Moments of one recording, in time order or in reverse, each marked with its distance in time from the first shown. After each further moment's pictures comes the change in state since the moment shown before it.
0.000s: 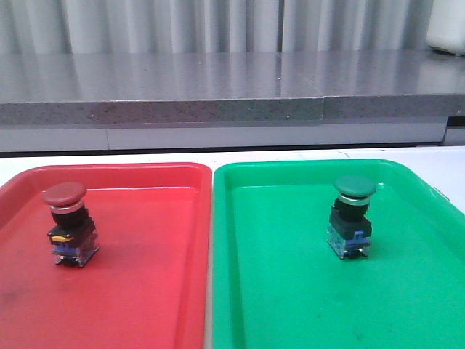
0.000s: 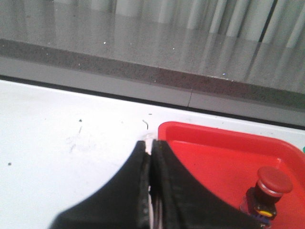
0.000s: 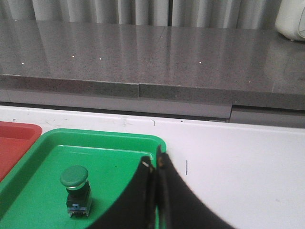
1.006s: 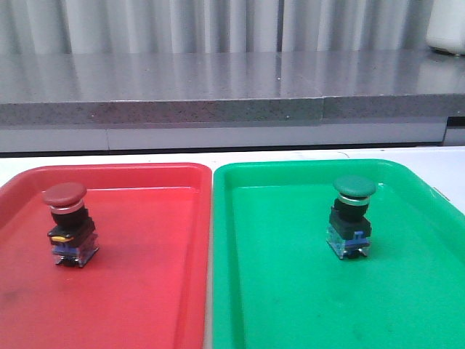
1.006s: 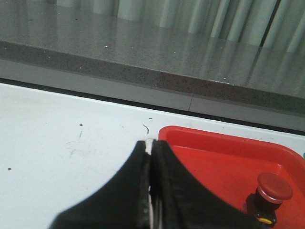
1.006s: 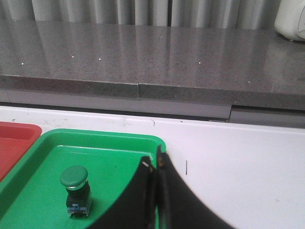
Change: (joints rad) left arm 0.004 0.000 0.000 -0.004 -0.031 0.002; right arm 0.000 0.000 0.004 0.000 -0.003 0.000
